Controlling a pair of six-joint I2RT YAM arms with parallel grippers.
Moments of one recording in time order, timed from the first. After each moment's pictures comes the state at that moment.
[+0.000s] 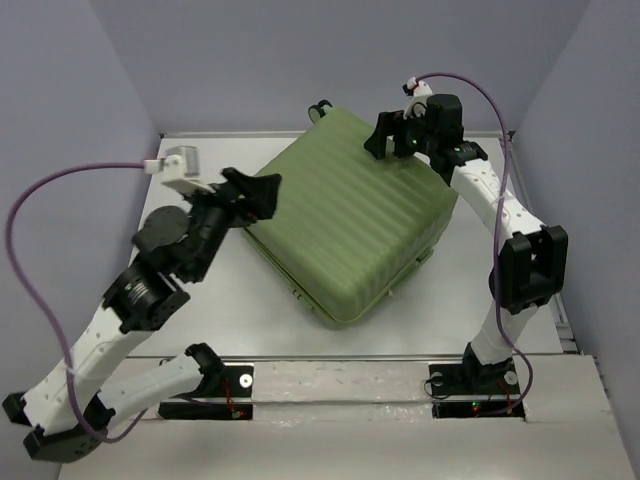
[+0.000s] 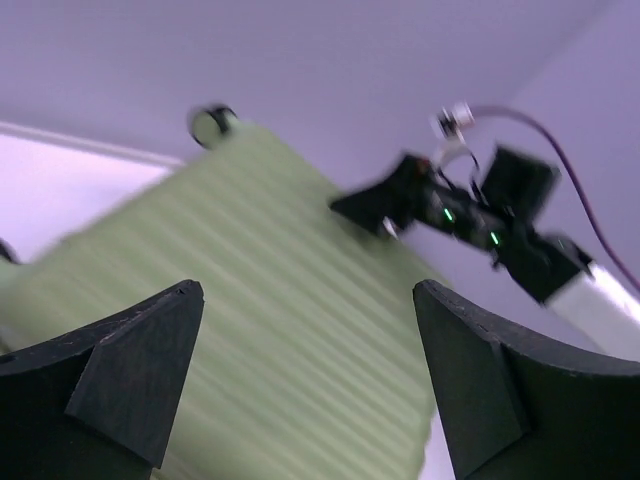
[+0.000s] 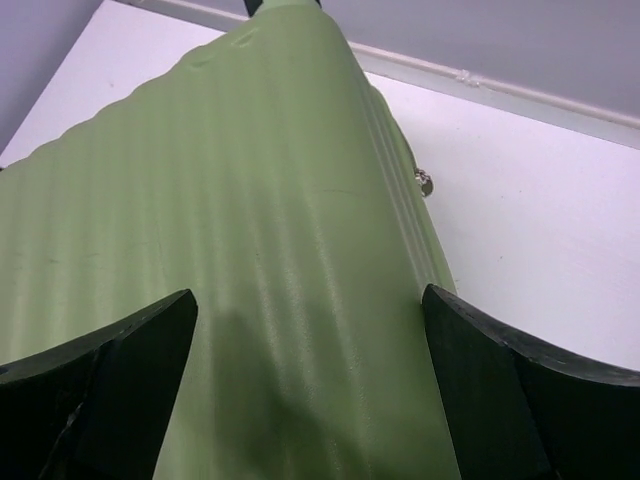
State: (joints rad) left arm -0.85 0.84 1.20 -0.34 -0.45 -0.55; right arm 0.27 1.80 1.66 -0.22 -0.35 0.16
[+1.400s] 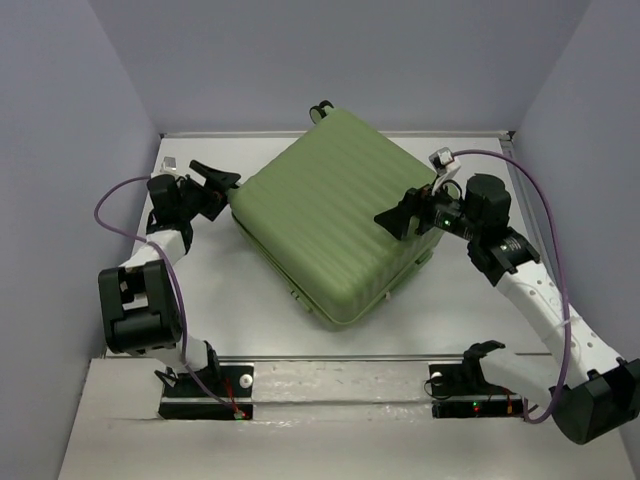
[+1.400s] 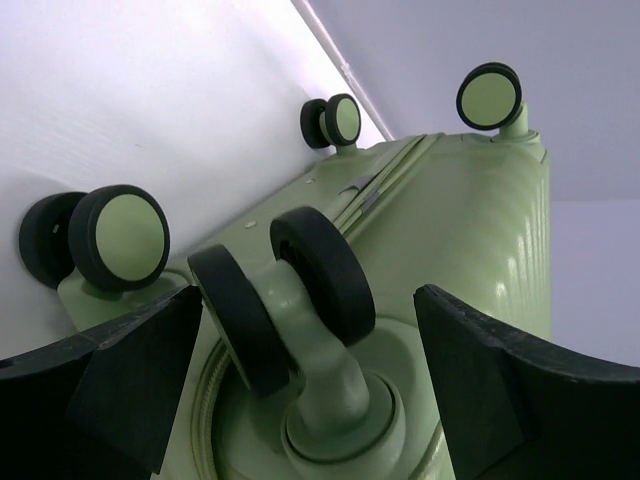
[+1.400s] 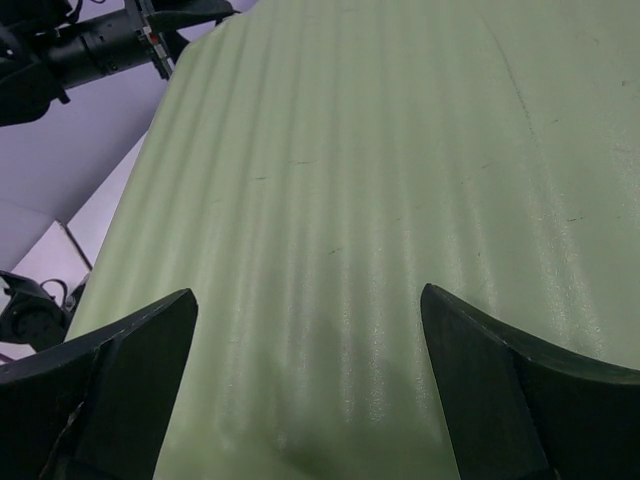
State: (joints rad) left arm 0.17 1.50 0.81 0.35 0.53 -1.00; right arm 0.36 1.03 0.96 -0.17 -0.51 0.29
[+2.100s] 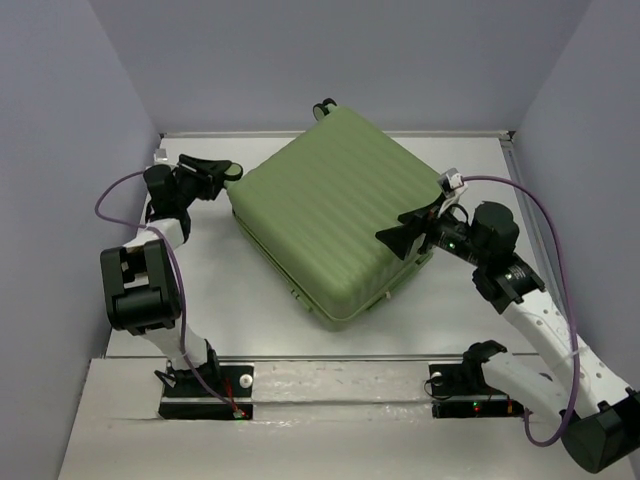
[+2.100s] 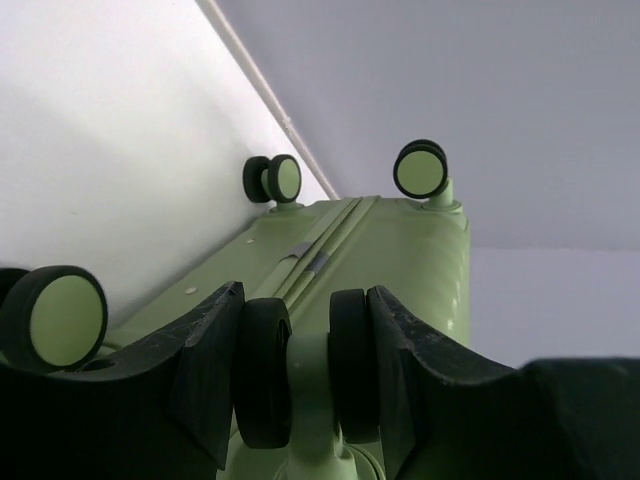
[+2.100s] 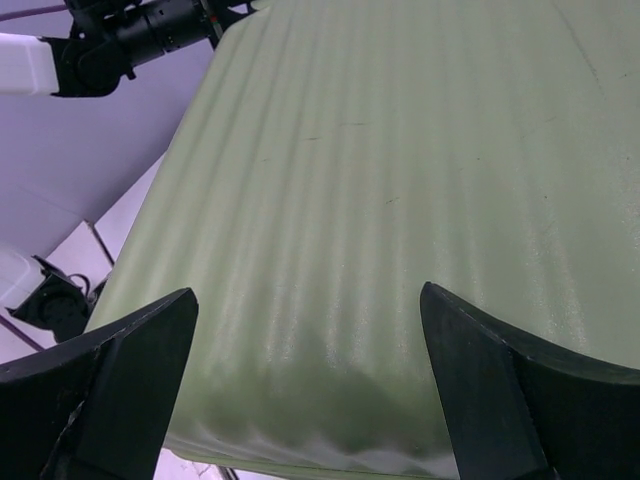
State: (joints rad) left arm 0.19 1.65 0.91 0.52 0.54 -1.22; right arm 0.40 0.85 0.79 -0.08 -0.50 0.34
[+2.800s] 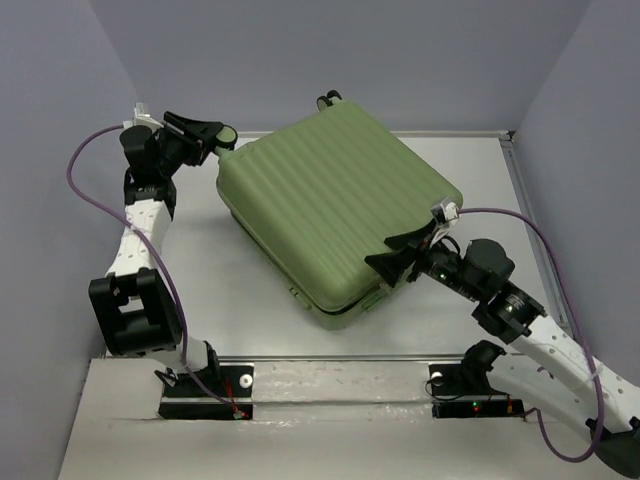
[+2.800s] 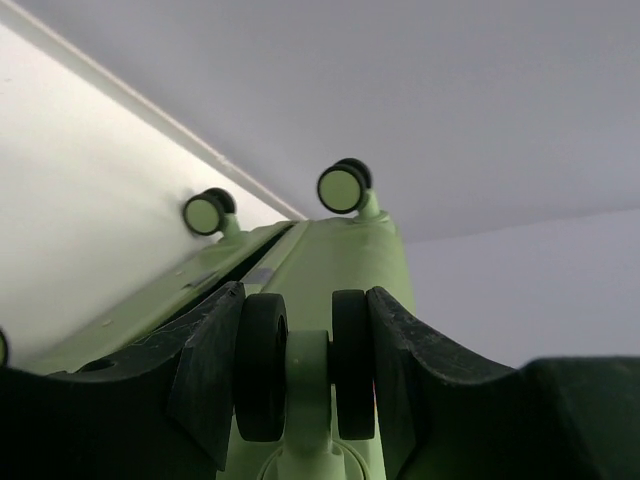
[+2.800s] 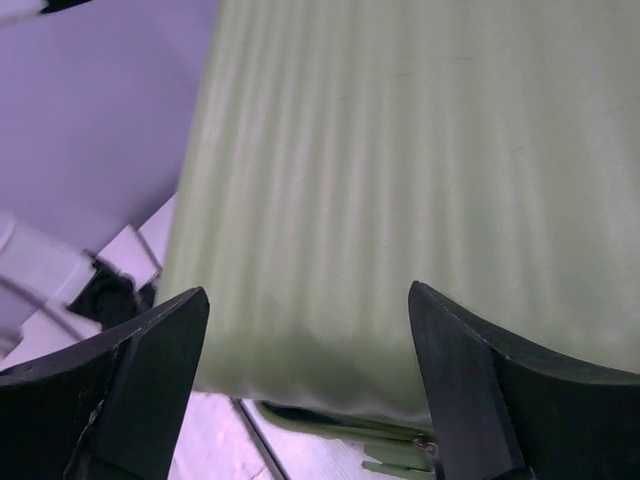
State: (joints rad) left arm 0.17 1.49 1.23 0.19 0.54 -1.11; right arm 0.69 0.69 0.65 -0.02 -0.20 0.42
